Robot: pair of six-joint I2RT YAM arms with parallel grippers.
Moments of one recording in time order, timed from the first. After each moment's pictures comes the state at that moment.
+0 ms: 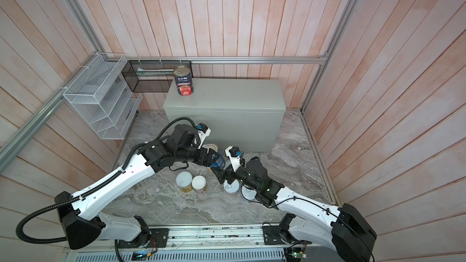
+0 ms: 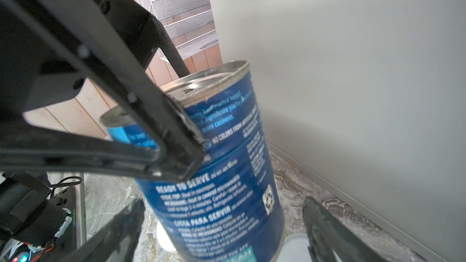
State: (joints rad) left arm -0.78 1.38 1.37 -0.77 0.13 -0.35; right arm 0.87 1.07 0.49 0.42 -0.10 0.20
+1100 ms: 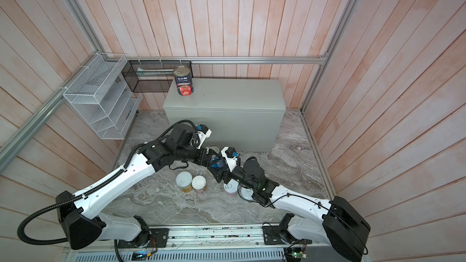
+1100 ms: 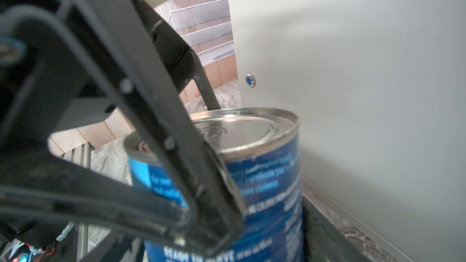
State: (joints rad) left arm -0.73 1.38 1.32 -0.71 0.28 -0.37; right arm 0.89 1.15 0.49 0.56 -0.13 0.18
